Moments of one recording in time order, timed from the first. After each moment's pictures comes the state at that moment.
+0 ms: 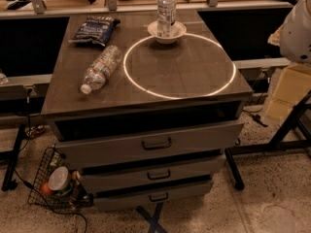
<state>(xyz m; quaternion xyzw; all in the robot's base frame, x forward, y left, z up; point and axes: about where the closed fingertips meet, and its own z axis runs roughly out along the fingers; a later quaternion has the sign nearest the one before) 0.442 -0.219 0.979 -0.57 0.80 -0.07 0.14</state>
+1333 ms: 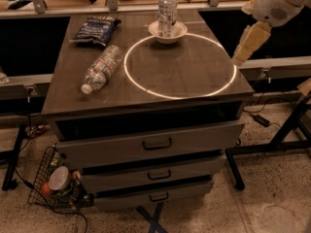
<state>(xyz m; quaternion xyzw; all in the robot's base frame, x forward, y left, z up) 0.648 -0.235 0.961 -0.58 0.77 -0.01 0.28</state>
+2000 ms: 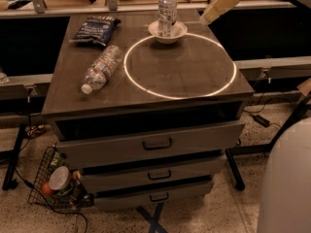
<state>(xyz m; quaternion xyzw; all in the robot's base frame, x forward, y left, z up) 0.734 -0.178 1.027 -0.51 0.74 0.03 0.43</state>
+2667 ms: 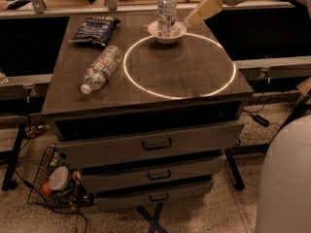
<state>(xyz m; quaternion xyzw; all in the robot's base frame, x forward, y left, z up) 0.759 -0.147 1.004 -0.48 0.75 0.09 0.46</state>
